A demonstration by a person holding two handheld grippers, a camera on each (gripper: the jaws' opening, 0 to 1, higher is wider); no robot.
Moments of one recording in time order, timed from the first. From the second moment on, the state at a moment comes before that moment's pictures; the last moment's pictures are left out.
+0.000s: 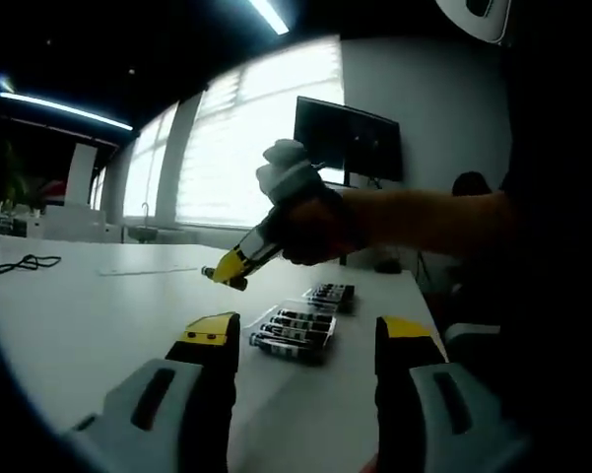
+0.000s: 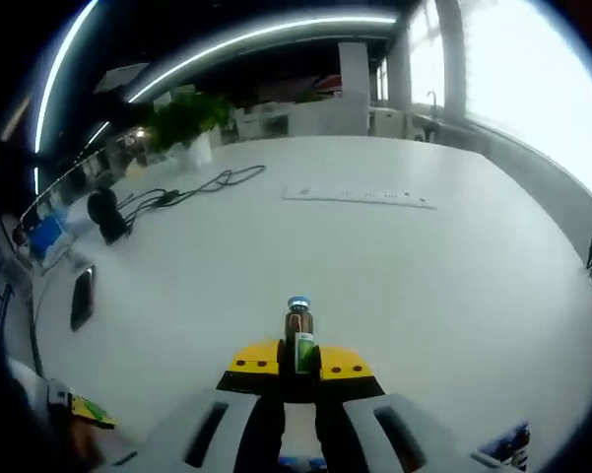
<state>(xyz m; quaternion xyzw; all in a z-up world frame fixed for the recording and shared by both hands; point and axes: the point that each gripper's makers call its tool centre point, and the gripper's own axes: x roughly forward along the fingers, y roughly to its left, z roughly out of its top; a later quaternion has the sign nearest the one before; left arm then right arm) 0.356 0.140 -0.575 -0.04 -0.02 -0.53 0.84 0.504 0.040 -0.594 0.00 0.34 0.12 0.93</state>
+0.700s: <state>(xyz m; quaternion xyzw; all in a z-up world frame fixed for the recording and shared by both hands) 0.357 0.137 -0.578 -0.03 -0.01 -0.53 0.85 0.445 -0.006 -0.587 0.01 0.32 0.08 0.94</state>
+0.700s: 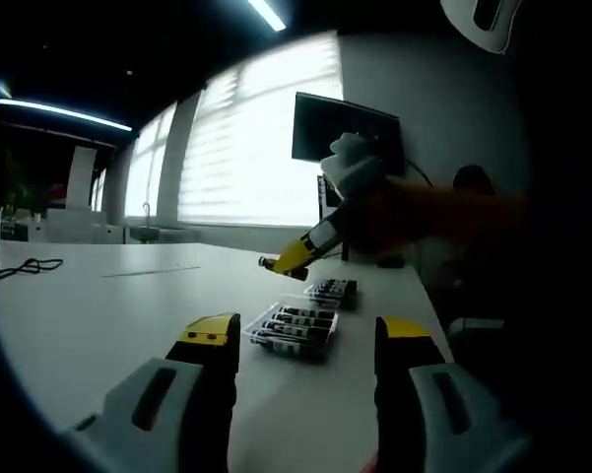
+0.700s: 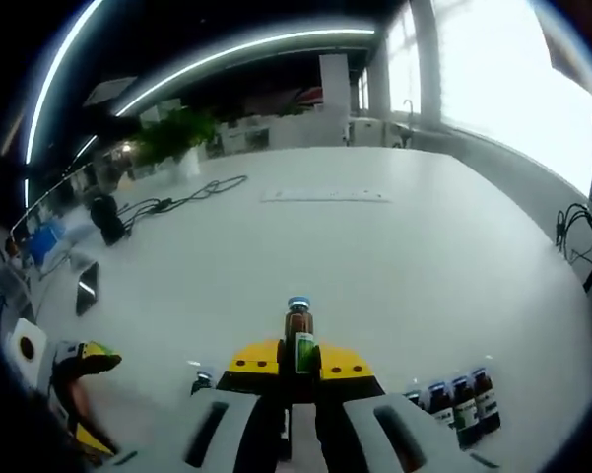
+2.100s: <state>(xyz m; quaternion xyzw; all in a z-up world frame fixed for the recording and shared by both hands) 0.355 0.137 -0.577 -0.03 -0.01 -0.53 0.84 0.411 -0.008 -0.617 -0.04 0.33 0.09 0.94</state>
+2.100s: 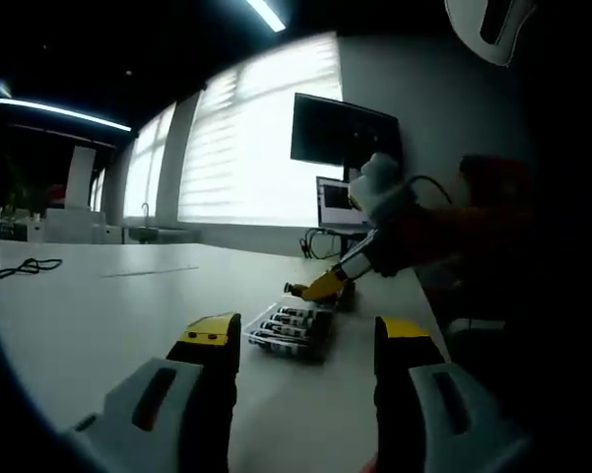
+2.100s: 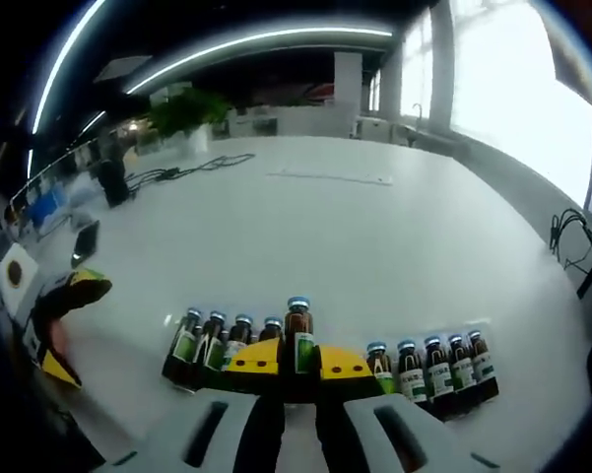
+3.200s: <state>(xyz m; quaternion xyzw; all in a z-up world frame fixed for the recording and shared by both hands) 0.354 0.136 -0.576 -0.03 -0.01 -0.54 0.84 0.413 -0.013 -0.608 -0.04 0.30 0.09 0.95</state>
